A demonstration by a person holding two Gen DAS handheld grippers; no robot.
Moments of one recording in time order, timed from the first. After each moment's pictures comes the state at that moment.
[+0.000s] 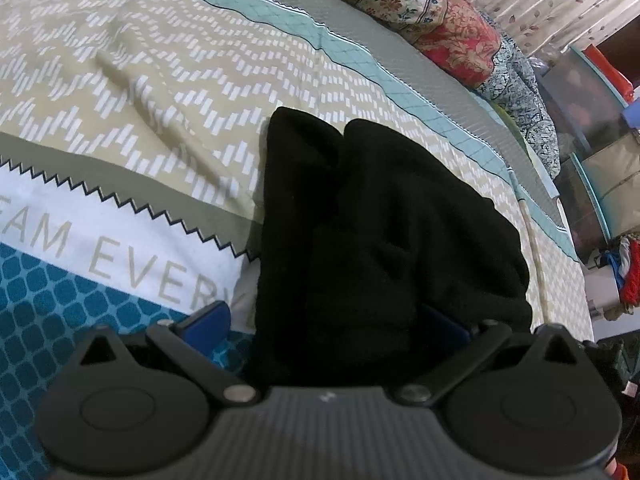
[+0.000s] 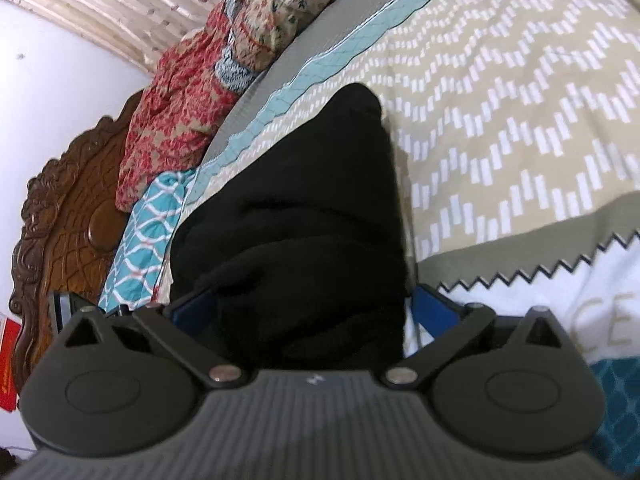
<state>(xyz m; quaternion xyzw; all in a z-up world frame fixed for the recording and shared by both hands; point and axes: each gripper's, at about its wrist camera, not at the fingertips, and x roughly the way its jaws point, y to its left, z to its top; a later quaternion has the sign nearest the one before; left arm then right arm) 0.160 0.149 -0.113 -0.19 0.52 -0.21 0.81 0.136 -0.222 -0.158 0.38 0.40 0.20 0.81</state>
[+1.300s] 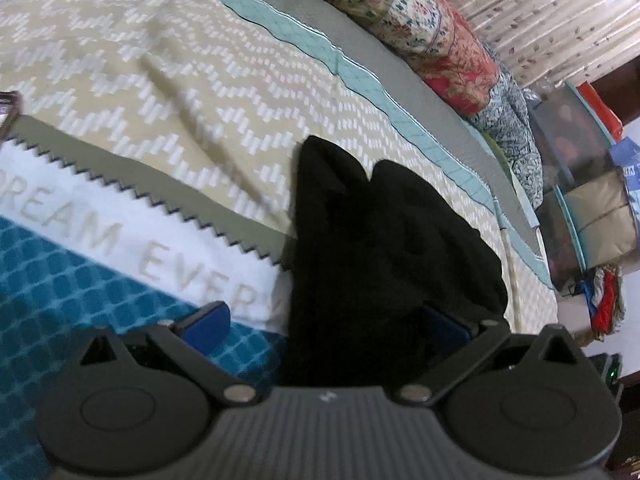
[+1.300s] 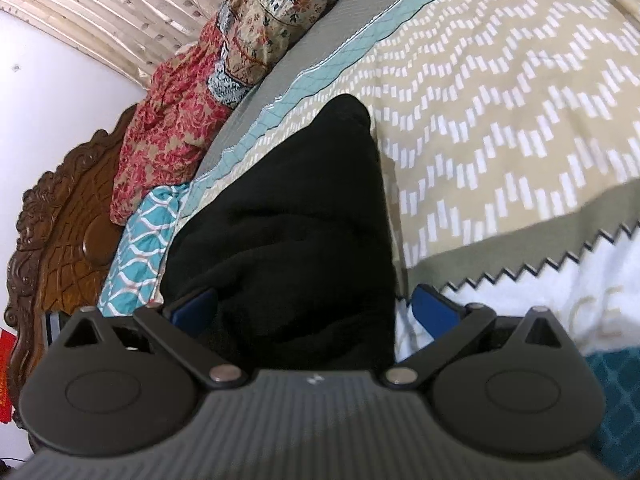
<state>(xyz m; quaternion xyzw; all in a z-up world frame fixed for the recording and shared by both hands) 0.156 0.182 -0.108 -0.25 0.51 -0.22 0.80 0.140 -0.219 -0.163 0.38 0.39 0.19 0.82</state>
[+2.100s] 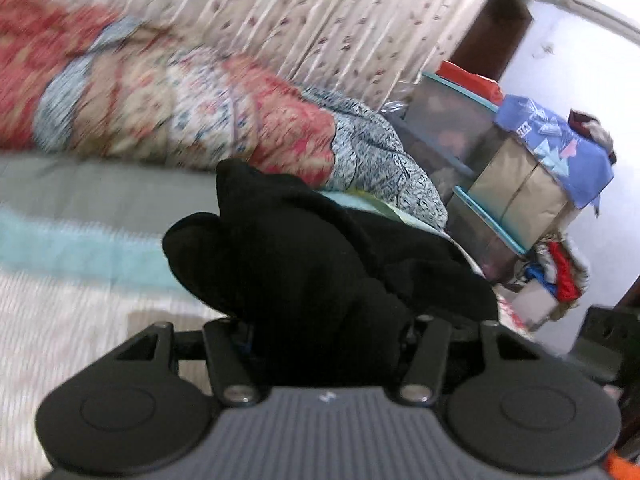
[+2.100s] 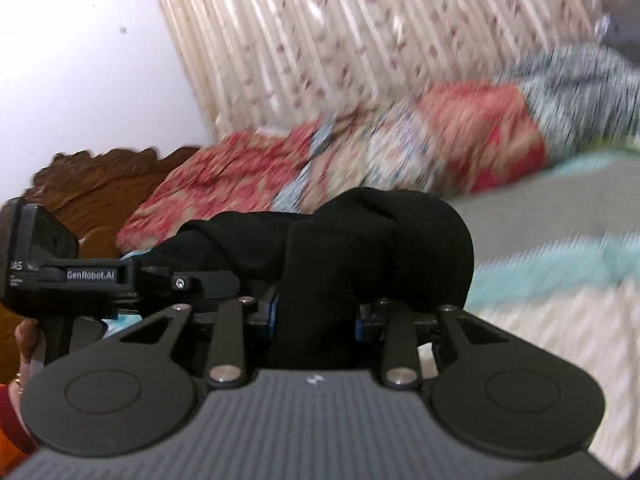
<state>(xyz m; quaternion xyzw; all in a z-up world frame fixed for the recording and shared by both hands) 0.259 0.029 0.013 -0.11 0.33 -0.36 0.87 0.210 -0.234 -0.039 0.18 0.17 0.20 0.95</state>
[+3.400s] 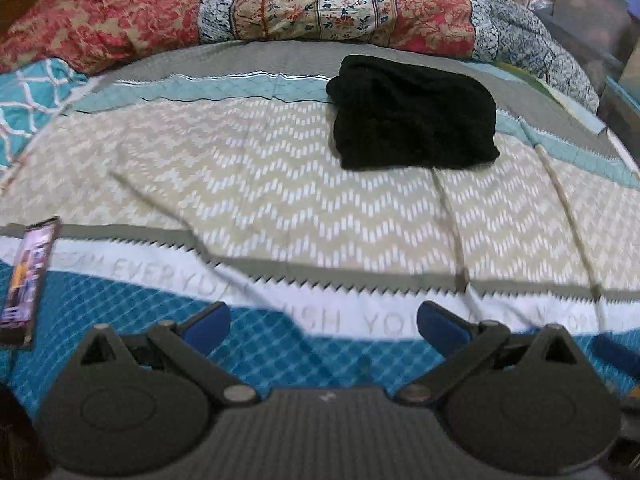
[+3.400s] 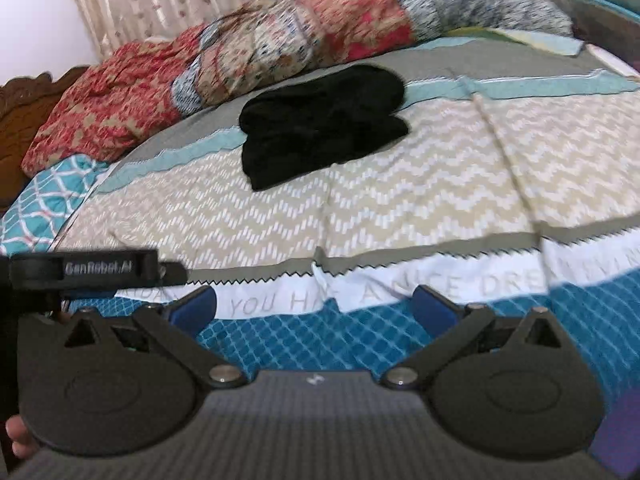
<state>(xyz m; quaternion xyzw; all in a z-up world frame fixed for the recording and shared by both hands) 0.070 0.019 -0.038 0.02 0.47 -0.09 0.88 0.057 -0.195 -0.104 0.17 0.35 0.02 0.92</state>
